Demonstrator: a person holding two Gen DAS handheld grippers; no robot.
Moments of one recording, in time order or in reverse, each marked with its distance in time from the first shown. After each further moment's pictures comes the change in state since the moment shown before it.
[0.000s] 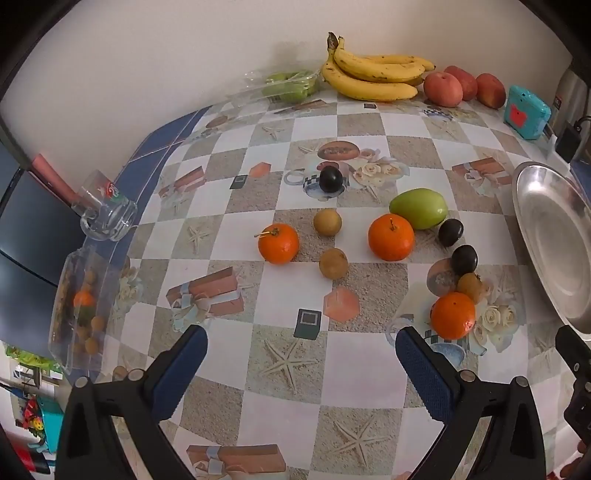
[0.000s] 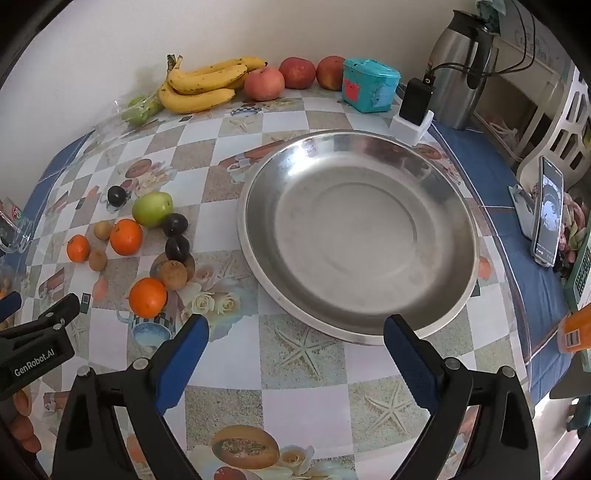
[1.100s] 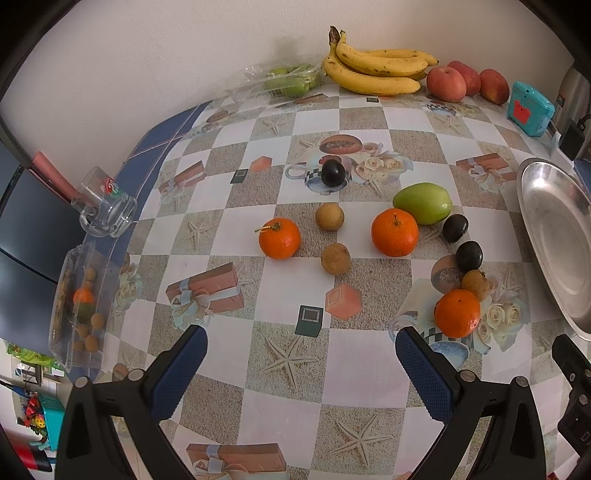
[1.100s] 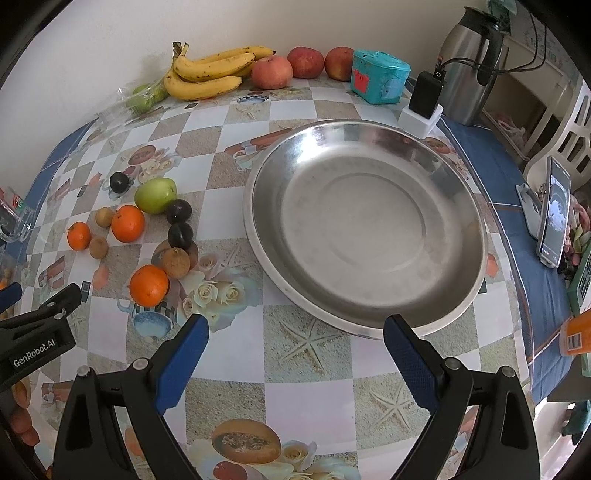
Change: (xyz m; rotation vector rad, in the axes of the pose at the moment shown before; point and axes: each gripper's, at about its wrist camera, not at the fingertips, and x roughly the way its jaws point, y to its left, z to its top) left arm 0.004 0.003 -0.003 0.001 0.012 0.005; right arm 0.006 0.004 -0.002 -0.030 0.038 0.013
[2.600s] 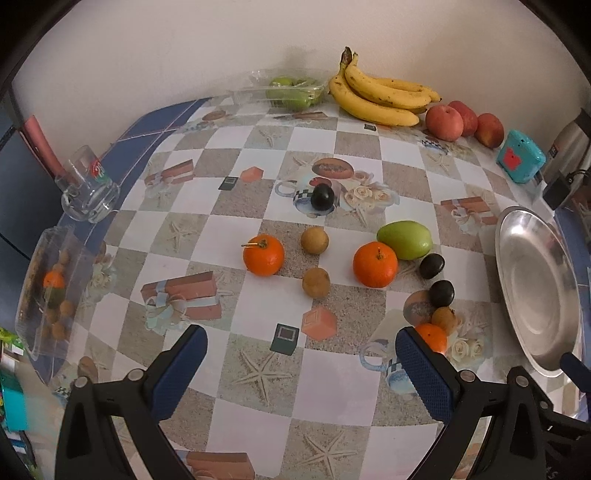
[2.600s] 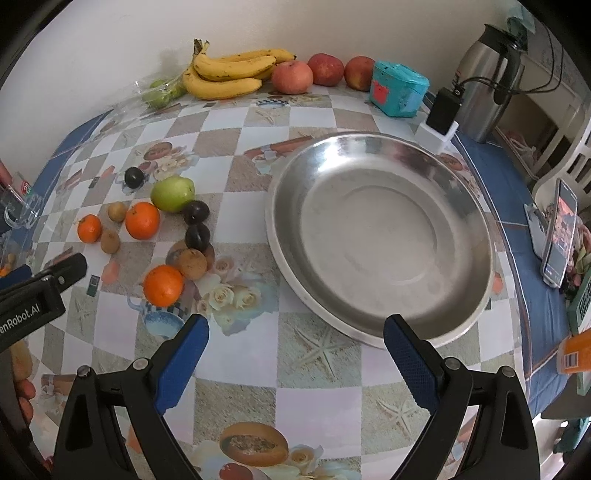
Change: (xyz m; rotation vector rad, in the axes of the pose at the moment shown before) left arm -0.005 0.013 0.016 -0.133 -0.025 -0.138; right arm -0.005 0.011 0.006 -0.057 -0.021 0.030
